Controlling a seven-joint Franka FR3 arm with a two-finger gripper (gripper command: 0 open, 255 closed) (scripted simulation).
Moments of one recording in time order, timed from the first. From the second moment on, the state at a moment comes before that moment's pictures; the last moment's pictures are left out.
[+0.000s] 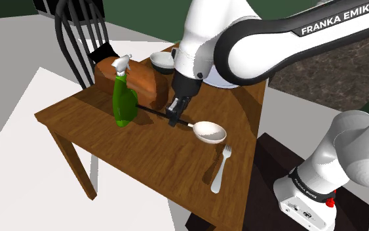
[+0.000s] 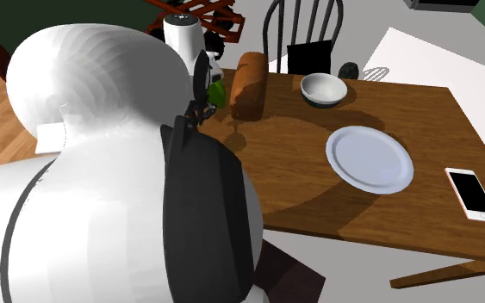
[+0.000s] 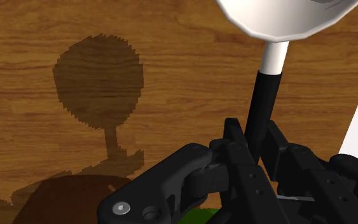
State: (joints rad) arm 0.35 -0.17 0.32 -2.30 0.15 2.26 0.17
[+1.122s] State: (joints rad) arm 0.20 -0.08 0.12 -2.15 0.14 2.17 -0.16
